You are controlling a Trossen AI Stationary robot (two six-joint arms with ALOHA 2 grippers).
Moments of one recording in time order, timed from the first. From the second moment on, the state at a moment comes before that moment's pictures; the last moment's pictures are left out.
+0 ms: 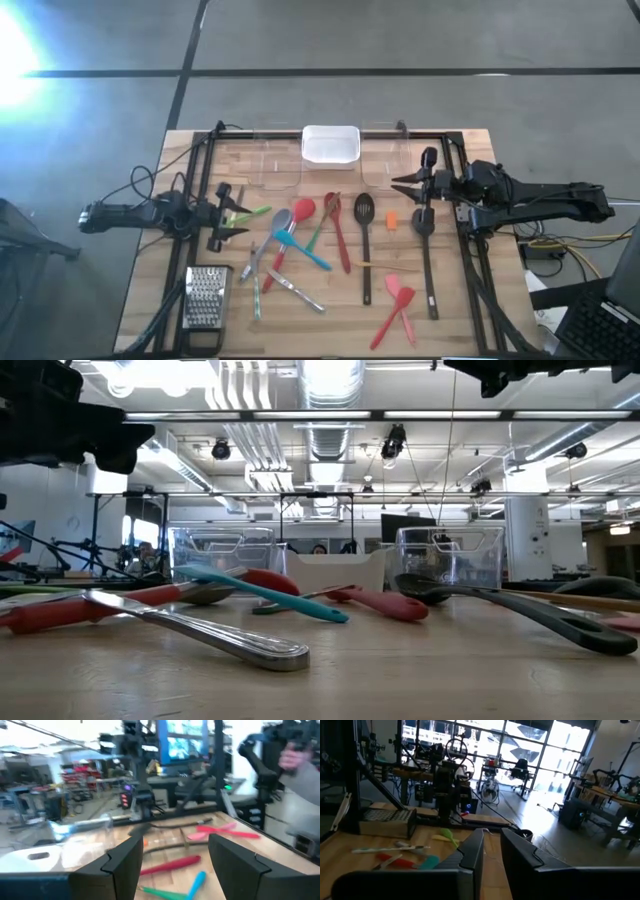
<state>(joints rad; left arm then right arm) -0.03 0.00 0.01 0.09 0.08 0.10 -0.06 0.65 0.55 0.11 0.05 -0.15</state>
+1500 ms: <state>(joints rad) -0.03 0.09 0.05 0.43 -0.19 0.23 0.13 1.06 0.58 -0.36 -0.06 0.29</state>
